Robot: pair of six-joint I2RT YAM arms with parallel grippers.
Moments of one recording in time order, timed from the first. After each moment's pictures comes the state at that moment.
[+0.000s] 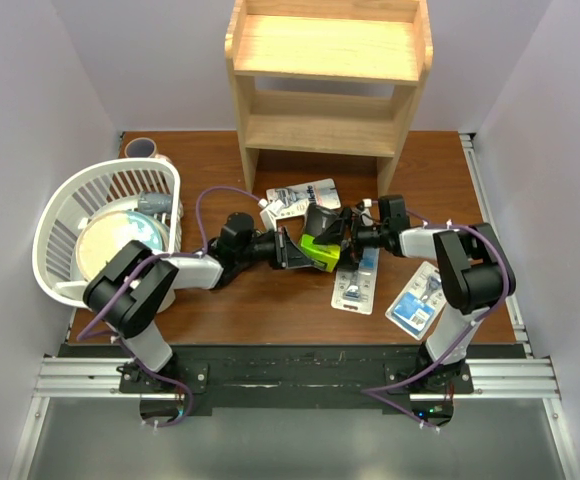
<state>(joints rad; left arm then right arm) -0.60 1.68 0.66 0.70 0.67 -0.87 0.24 1.79 0.82 0.15 -0.99 1.04</state>
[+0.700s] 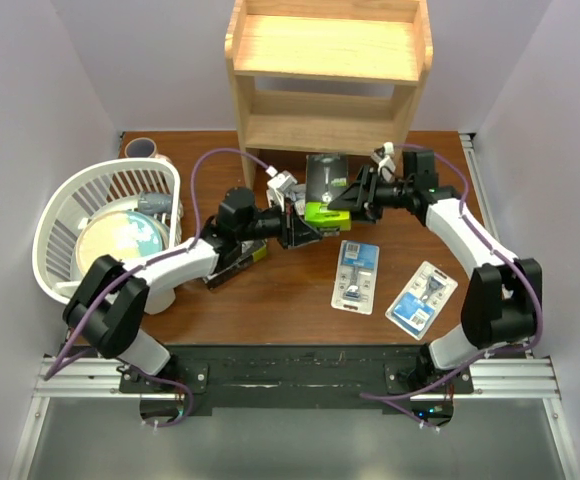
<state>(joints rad) -0.63 1.53 0.88 0.48 0.66 -0.54 0.18 1.54 1.17 -0.36 -0.90 0.68</state>
